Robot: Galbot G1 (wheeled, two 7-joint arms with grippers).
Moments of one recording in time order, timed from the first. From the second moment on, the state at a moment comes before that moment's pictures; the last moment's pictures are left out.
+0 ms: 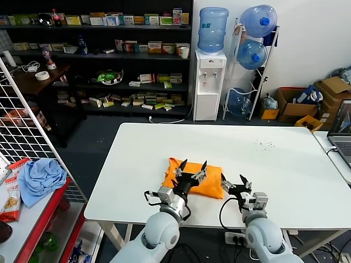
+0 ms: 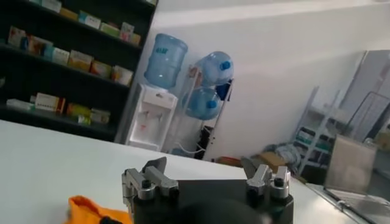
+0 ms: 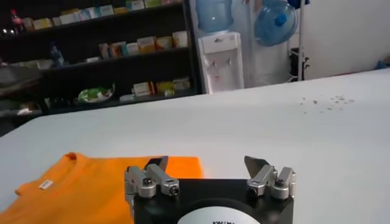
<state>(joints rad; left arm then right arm) 0.98 -1.37 0.13 -1.69 -0.54 0.04 -0.26 -1.17 1.19 0.30 1.68 0.60 -0.22 0.21</state>
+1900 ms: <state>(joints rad) 1.16 -1.23 -0.09 -1.72 -0.47 -0.18 -0.24 -0.96 1.27 0.27 1.38 0.34 -0.06 0.04</state>
